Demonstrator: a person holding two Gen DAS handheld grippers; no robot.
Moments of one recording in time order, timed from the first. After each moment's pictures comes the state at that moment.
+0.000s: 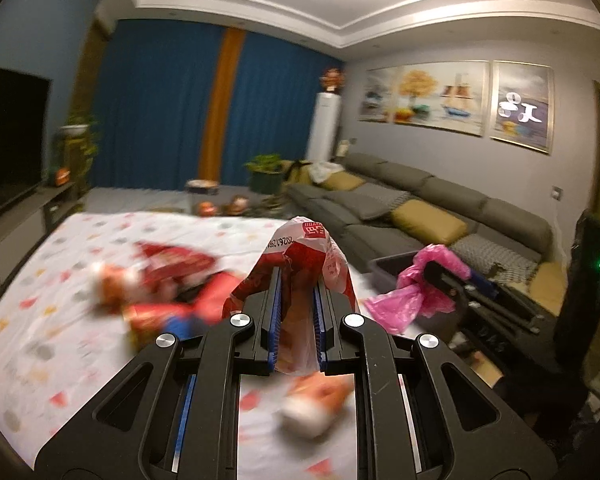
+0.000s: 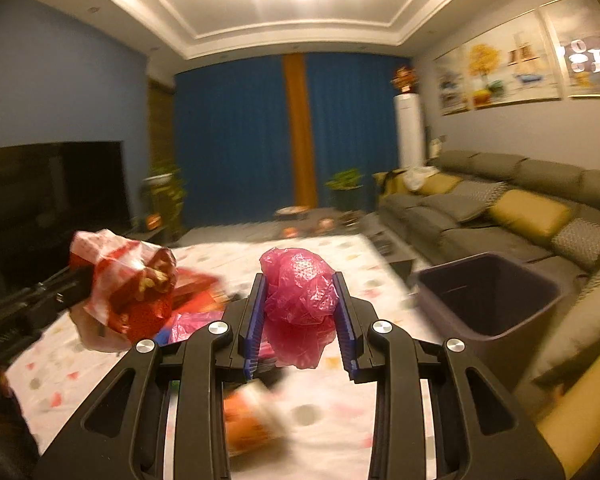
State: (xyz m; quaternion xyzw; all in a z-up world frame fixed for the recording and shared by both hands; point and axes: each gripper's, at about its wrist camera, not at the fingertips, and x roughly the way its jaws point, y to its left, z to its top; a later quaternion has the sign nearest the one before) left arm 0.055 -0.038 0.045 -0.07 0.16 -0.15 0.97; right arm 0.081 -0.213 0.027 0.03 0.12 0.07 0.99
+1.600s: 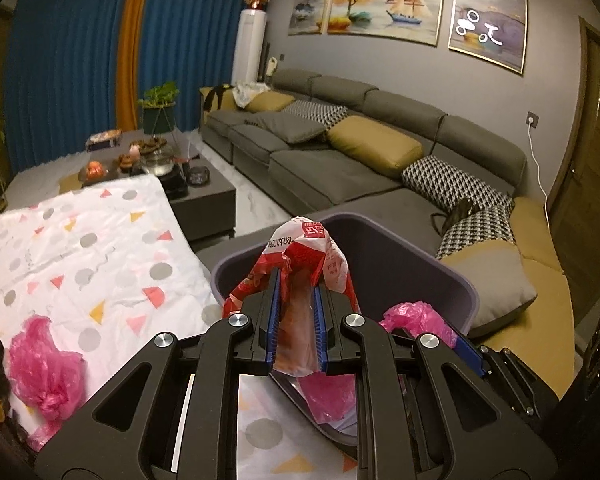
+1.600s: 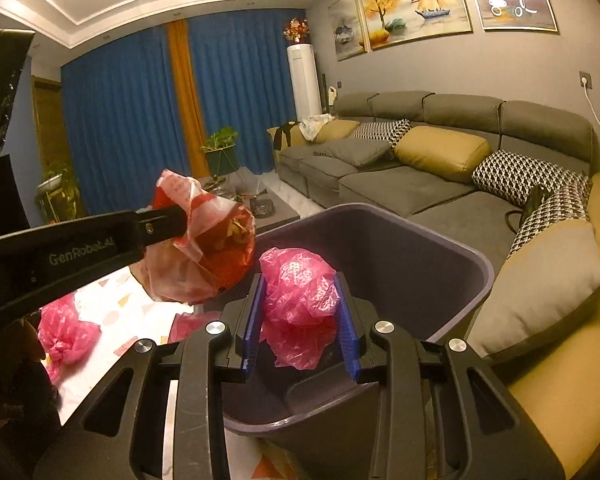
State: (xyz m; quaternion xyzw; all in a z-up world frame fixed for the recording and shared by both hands) left arm 0.305 -0.318 -0.010 0.00 0.30 -0.25 0.92; right arm 0.206 -0.392 -0.047 0.10 0.22 -0.08 0.97
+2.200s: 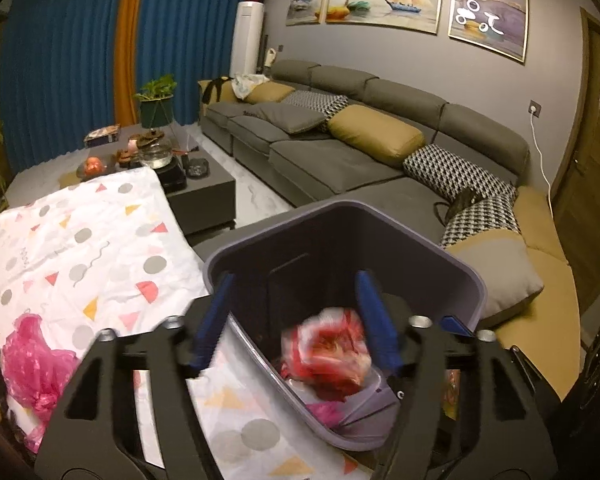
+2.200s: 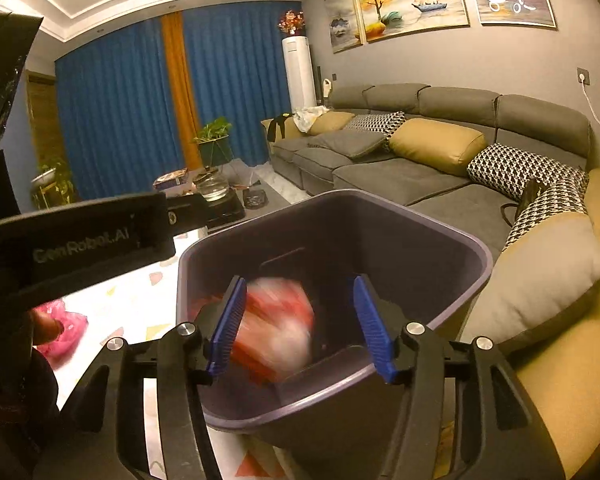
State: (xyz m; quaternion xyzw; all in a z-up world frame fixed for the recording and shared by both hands) left arm 0.309 -0.327 -0.017 0.01 0.31 -0.25 0.92; right arm 0.207 -0.389 -0.051 0.09 0.23 -0.10 0.96
